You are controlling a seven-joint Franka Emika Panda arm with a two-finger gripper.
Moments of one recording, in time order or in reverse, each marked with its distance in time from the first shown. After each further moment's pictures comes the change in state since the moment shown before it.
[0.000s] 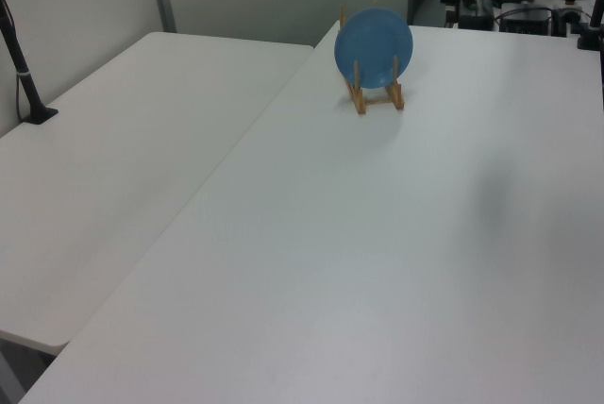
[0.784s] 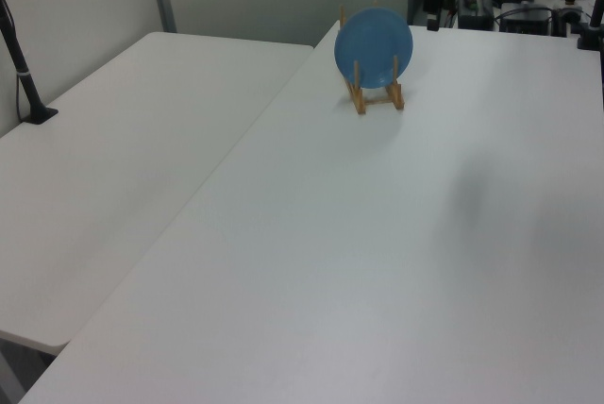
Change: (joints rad) arm 0.005 0.048 0.011 -0.001 0.000 0.118 -0.004
